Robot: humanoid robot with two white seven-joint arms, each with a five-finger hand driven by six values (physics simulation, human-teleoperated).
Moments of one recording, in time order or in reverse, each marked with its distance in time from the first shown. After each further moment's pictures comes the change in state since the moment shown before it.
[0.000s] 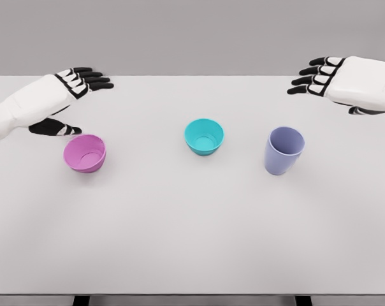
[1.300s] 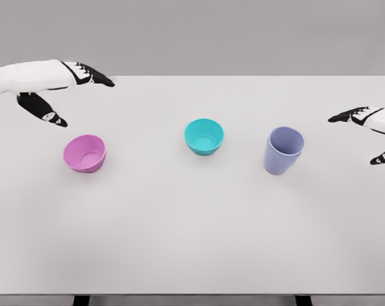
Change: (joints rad) left arm -0.535 0.063 -0.444 0.188 0.370 -0.004 -0.457; right arm 0.235 -0.028 -0.037 0.373 -0.355 0.000 0.000
